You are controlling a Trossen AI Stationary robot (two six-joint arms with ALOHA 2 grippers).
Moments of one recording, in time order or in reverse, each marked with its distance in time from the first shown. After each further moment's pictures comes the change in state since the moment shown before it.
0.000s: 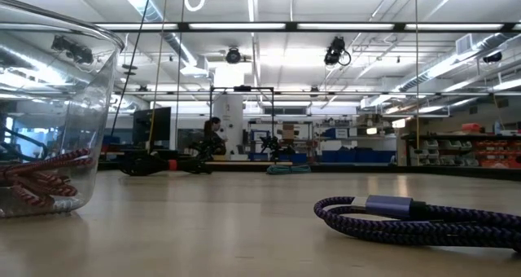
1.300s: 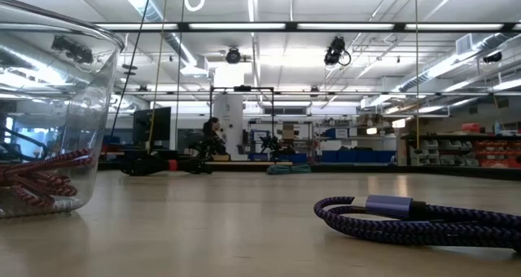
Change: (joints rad) left arm 0.044 0.075 0.000 0.149 -0.012 0.093; right arm 0.000 -0.002 0.001 -0.039 -0.098 0.077
